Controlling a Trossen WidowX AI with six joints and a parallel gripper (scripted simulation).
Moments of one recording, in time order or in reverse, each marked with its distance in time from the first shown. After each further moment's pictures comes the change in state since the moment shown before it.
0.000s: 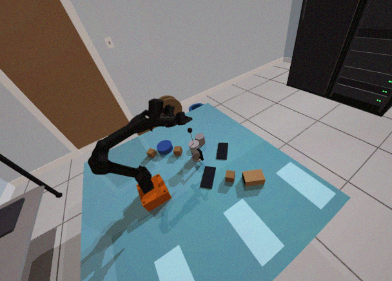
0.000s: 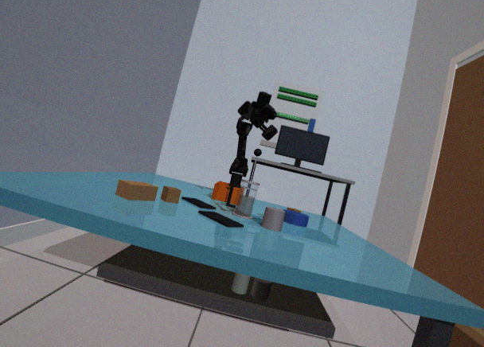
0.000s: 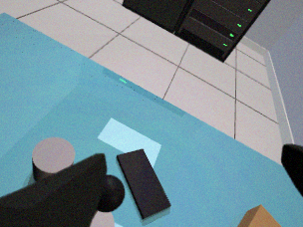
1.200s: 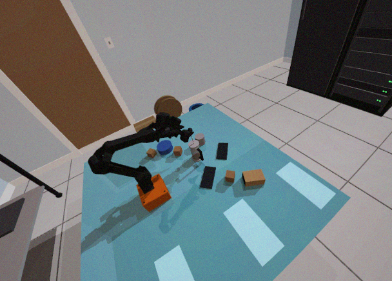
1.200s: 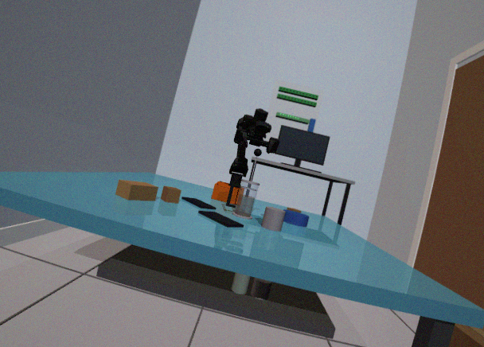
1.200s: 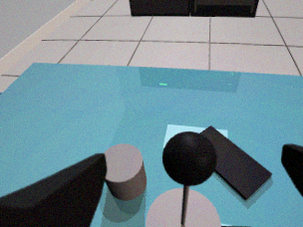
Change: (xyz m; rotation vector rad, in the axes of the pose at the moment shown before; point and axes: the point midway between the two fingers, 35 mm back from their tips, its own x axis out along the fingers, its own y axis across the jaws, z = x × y) arm 0.040 0.056 -0.053 0.465 -0.005 0.127
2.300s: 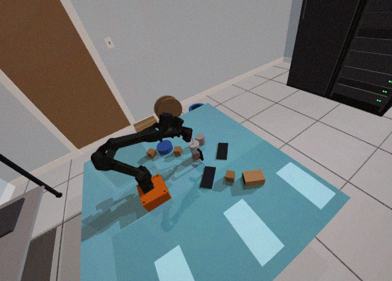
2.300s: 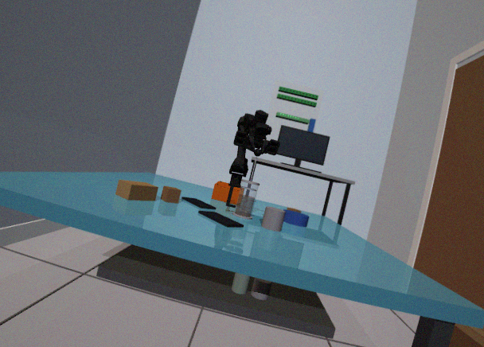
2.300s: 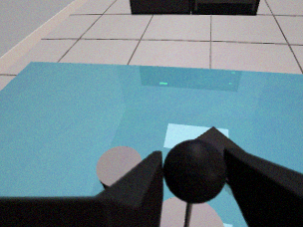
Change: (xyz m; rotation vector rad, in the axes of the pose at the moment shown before) arm 0.017 0.000 -0.002 0.002 0.003 0.002
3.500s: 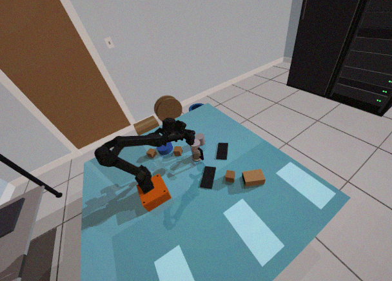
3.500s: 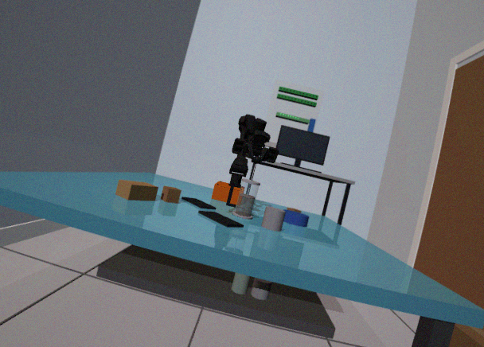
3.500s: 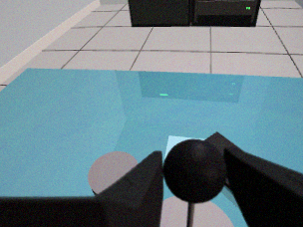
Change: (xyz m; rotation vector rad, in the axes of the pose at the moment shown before) arm 0.029 0.000 -0.024 0.005 -0.052 -0.002
